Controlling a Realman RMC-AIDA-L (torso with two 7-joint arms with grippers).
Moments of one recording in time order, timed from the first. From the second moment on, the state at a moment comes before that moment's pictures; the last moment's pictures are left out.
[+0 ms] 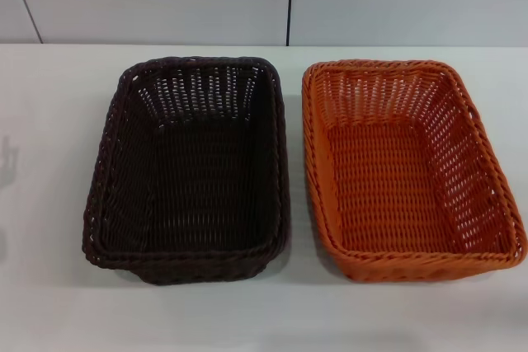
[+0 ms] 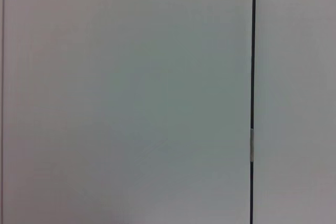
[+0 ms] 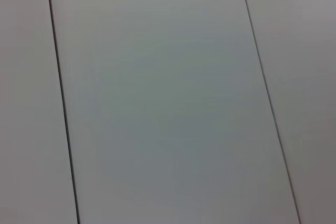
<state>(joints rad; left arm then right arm) -0.26 -2.06 -1.39 -0.38 2.49 0.97 0.03 0.07 2.09 -2.01 -0.63 -2.05 1.23 2.95</state>
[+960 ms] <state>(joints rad) -0.14 -2.02 -1.57 -1.48 2.78 -0.48 0.13 0.10 2.08 -2.01 -0.62 -2.03 1.18 2.95</state>
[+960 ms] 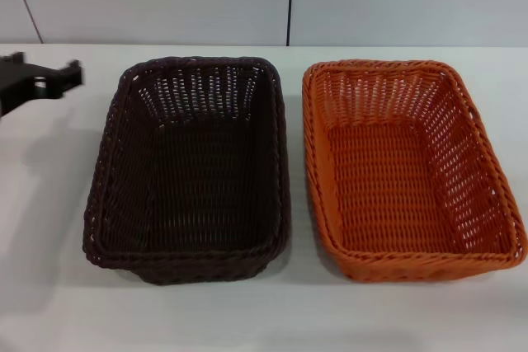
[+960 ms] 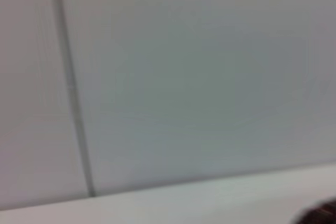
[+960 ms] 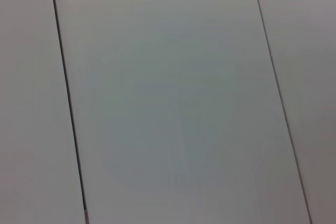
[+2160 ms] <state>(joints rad) -0.34 -2.06 -1.60 -1.56 2.77 -1.16 0.19 0.12 2.08 -2.01 -0.58 -2.03 1.15 2.95</state>
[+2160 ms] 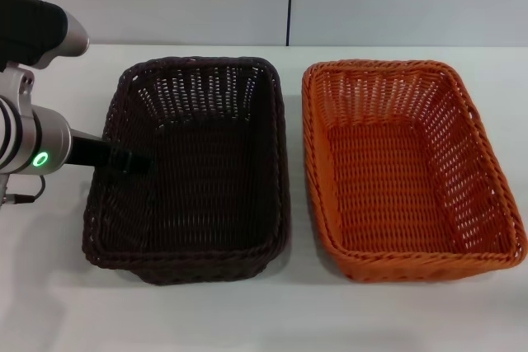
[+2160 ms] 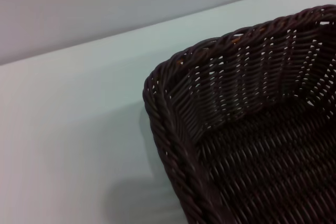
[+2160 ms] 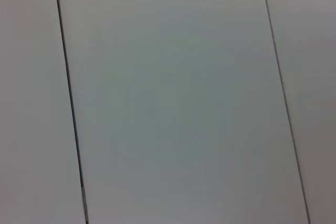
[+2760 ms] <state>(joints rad) -0.39 -2.06 -1.61 -1.45 2.77 -1.15 0.20 0.11 2.08 -2.01 -0.58 -2.03 1.15 2.95</state>
